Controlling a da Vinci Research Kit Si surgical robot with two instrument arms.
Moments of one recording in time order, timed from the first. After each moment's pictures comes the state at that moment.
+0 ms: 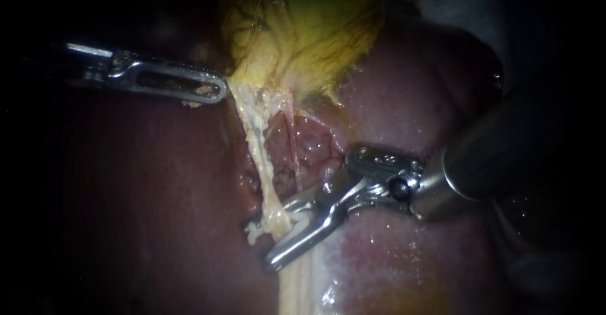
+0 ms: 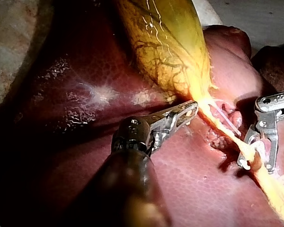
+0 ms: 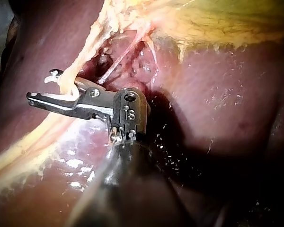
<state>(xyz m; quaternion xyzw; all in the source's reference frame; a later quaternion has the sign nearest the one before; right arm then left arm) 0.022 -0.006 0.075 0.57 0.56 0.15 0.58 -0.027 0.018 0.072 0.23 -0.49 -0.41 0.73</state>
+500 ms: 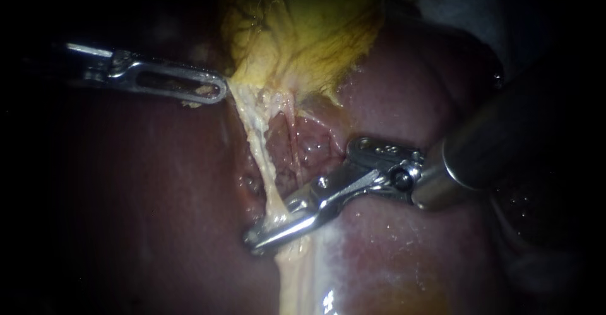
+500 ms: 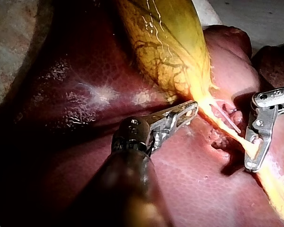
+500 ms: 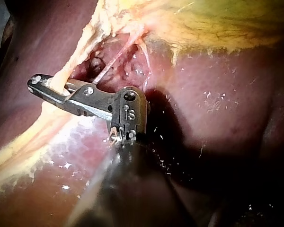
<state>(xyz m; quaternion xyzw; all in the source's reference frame) 0.022 -0.005 0.076 0.58 0.55 0.12 0.59 -0.027 0.018 0.072 0.23 -0.49 -0.41 0.73</state>
